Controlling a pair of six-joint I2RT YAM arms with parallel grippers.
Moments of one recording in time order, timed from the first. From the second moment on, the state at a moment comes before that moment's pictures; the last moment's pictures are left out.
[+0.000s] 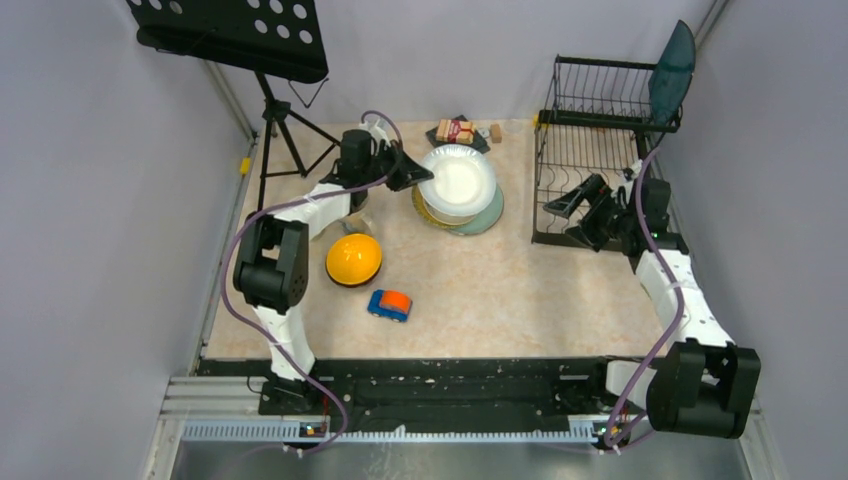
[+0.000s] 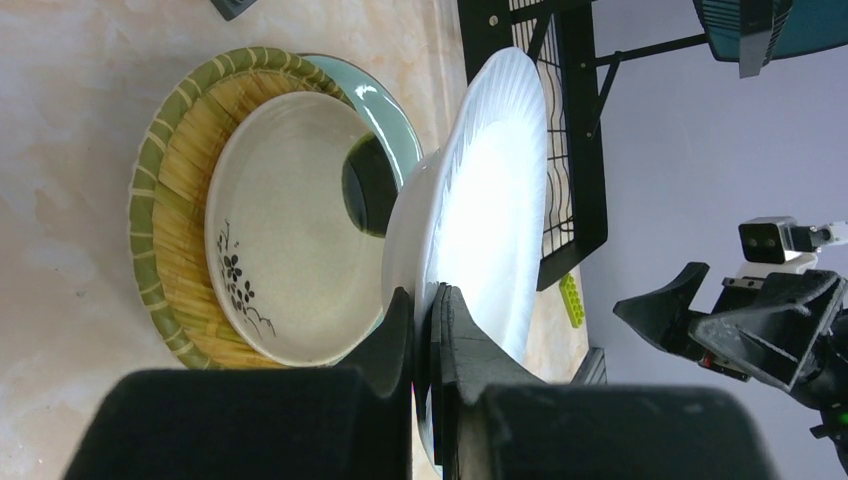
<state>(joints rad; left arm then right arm) -0.28 1.91 1.34 0.18 0.60 -0.81 -0.10 1.15 0.81 -0.27 -0.56 0.74</state>
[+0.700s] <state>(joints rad) -0.29 1.87 1.24 0.29 0.60 -0.85 -0.10 1.22 0.98 -0.48 -0.41 0.82</state>
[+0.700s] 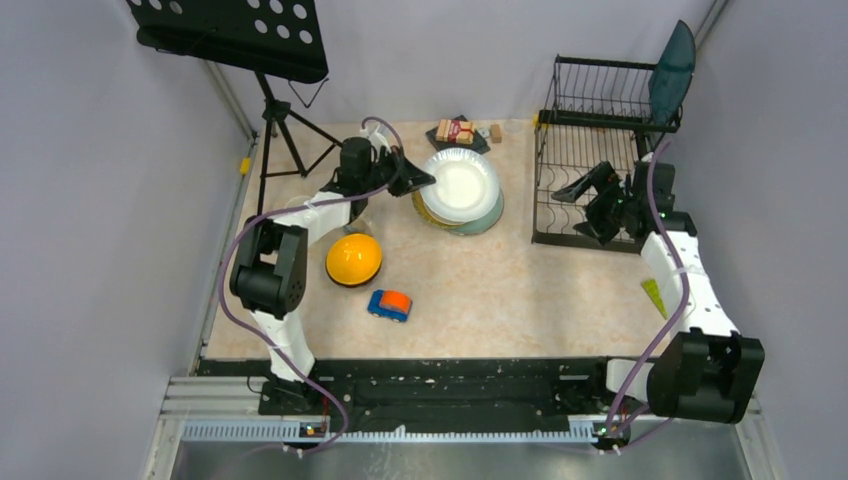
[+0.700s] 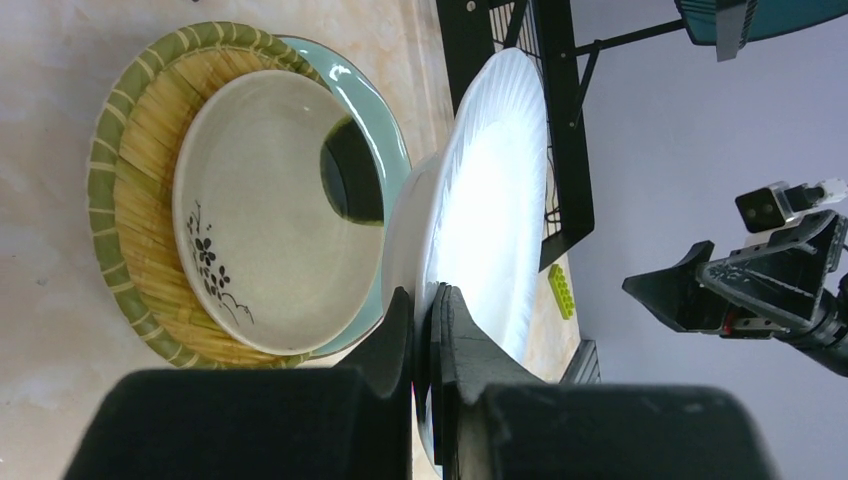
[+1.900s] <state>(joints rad) -0.26 1.77 1.14 0.52 0.70 -1.02 0.02 1.01 1.34 -1.04 -0.18 0.61</state>
